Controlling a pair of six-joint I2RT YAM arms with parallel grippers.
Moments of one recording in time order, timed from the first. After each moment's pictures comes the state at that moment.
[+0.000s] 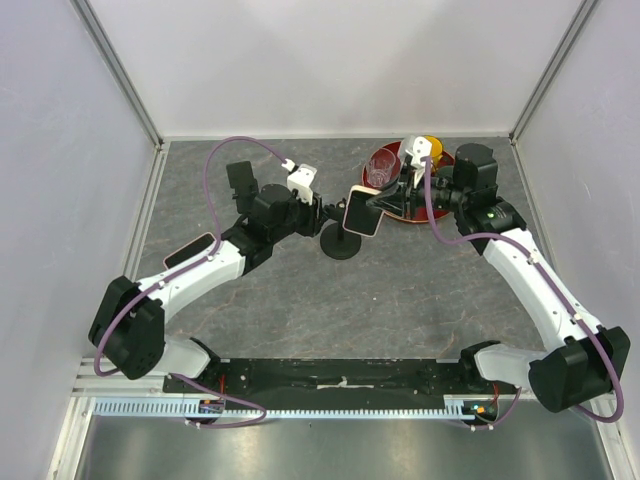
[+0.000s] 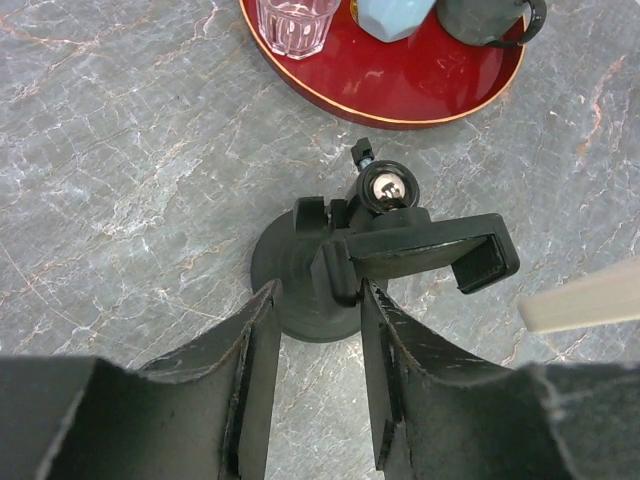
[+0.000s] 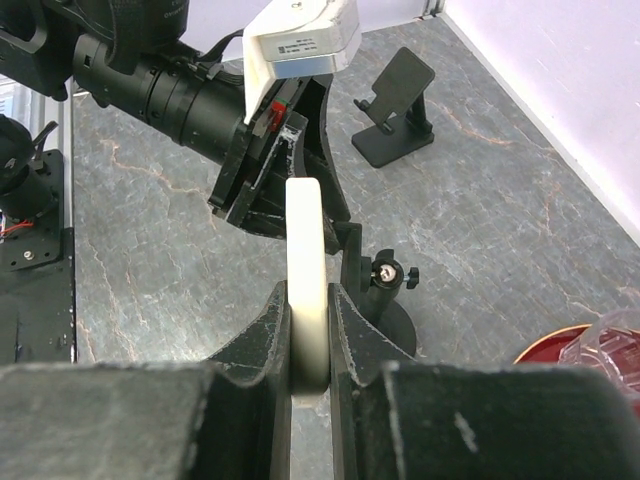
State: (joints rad) left arm -0.64 1.40 0.93 0.11 0.03 -0.16; right arm 0.31 1.22 1.16 -0.19 -0.91 -0.22
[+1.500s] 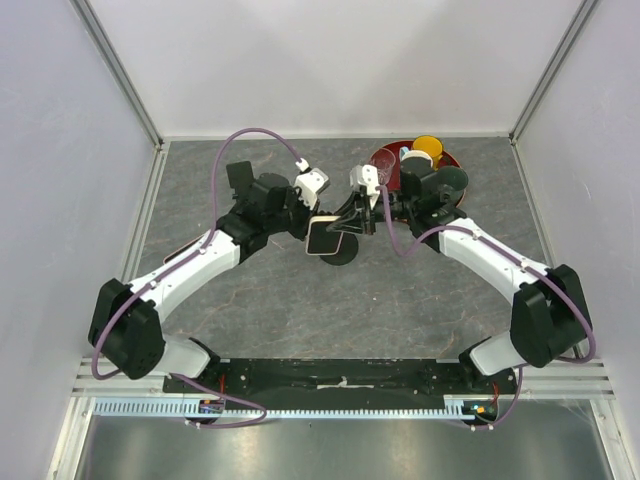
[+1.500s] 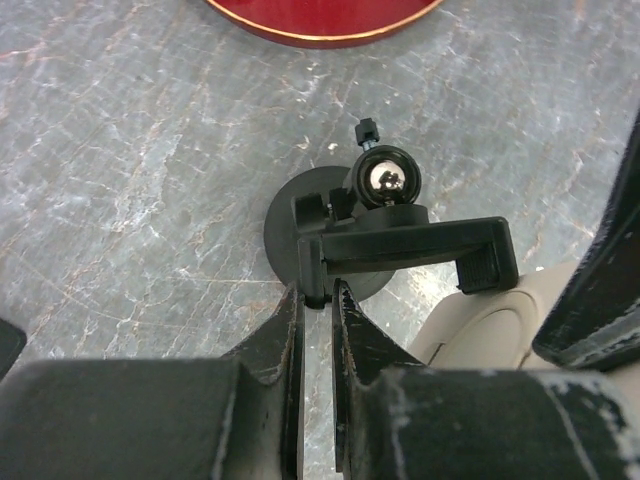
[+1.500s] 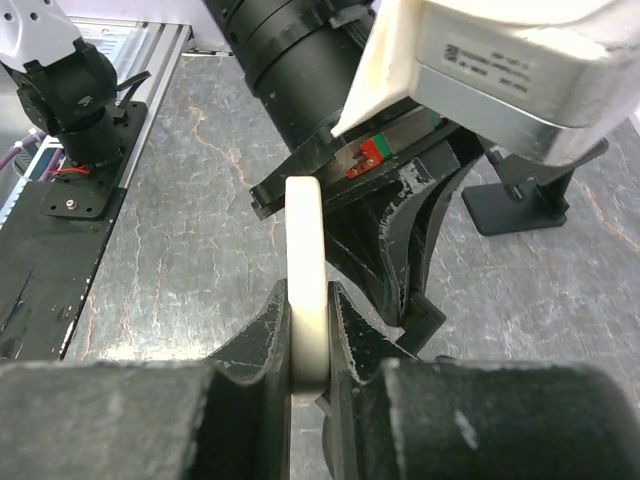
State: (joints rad) left arm -0.62 1.40 1.05 -0.17 0.18 0.10; right arm 0.49 1.47 1.07 0.14 -1.08 -0.32
